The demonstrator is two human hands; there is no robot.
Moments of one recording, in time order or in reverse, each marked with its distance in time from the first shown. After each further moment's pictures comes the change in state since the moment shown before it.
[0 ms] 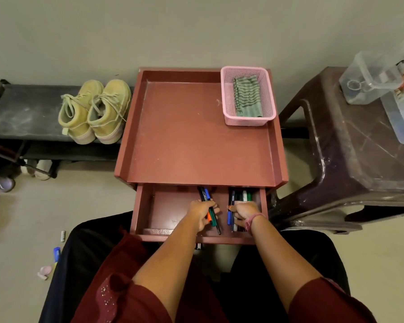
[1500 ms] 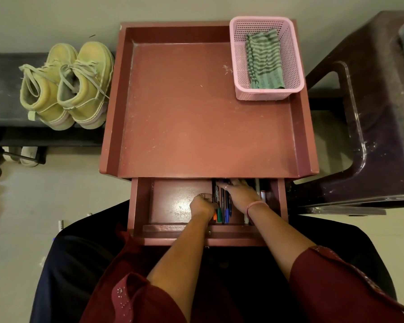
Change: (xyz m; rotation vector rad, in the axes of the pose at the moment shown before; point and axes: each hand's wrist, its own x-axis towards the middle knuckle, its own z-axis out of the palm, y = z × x) left_hand 0.073 -0.030 -0.013 0.487 0.207 0.085; right_hand 0.060 -0.005 0.030 -1.366 -0.116 -0.693
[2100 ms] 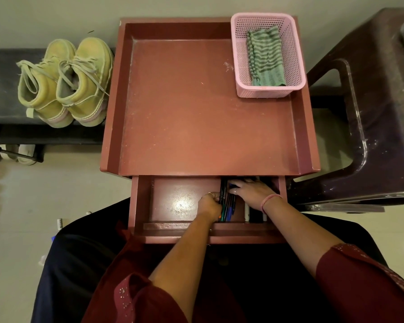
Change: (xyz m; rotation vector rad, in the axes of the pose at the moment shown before) left_hand -0.005 -0.004 0.007 0.186 -0.137 0.165; right_hand -0.013 0.020 -0.021 -0.351 -0.144 -0.138
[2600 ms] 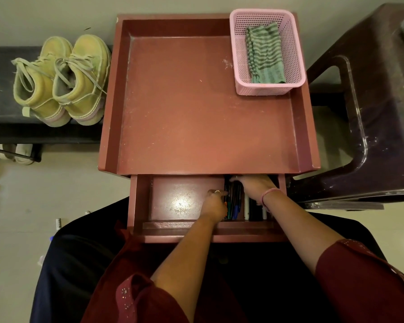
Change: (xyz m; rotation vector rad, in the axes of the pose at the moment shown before) left_hand -0.004 0.006 0.003 0.317 -0.070 0.206; right_hand 0.000 0.003 -0.010 0.344 0.163 0.206
